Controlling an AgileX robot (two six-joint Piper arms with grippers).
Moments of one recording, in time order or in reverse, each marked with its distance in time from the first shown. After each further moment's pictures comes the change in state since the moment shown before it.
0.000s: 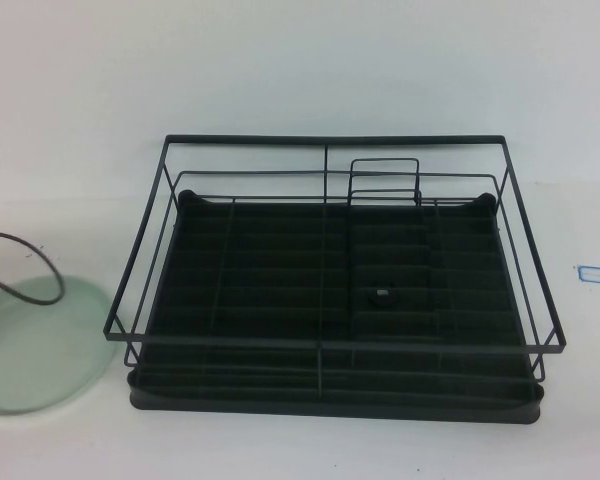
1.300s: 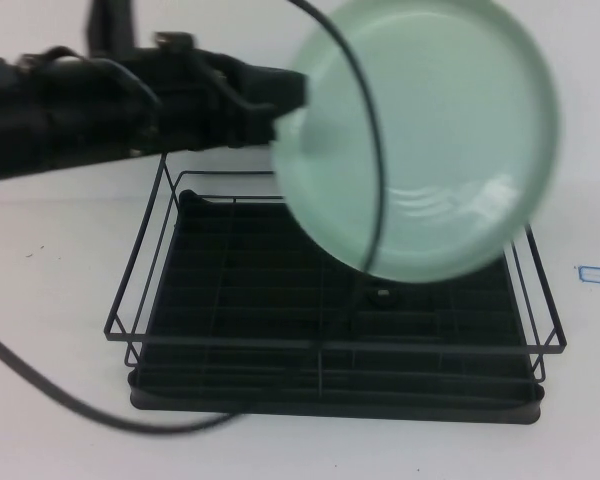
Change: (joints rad) right arm 0.000 0.526 -0.246 1.639 -0.019 -1.262; left arm -0.781 -0.451 -0.058 -0.938 -0.002 0.739
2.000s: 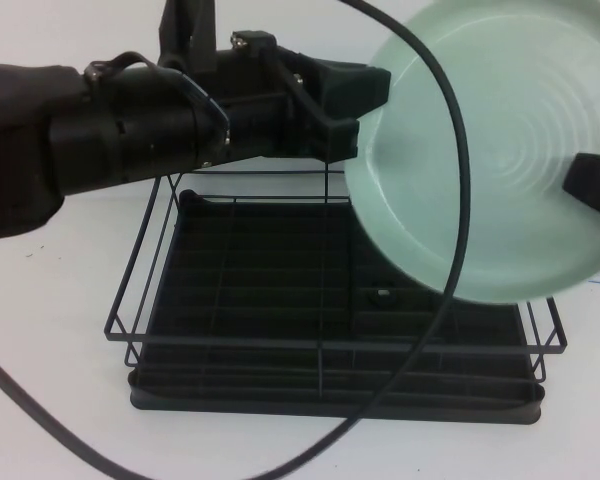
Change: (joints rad) right arm 0.000 0.446 -0.133 0.030 0.254 -0.175; left arm -0.133 0.000 0.000 -0.105 -0.045 0.127
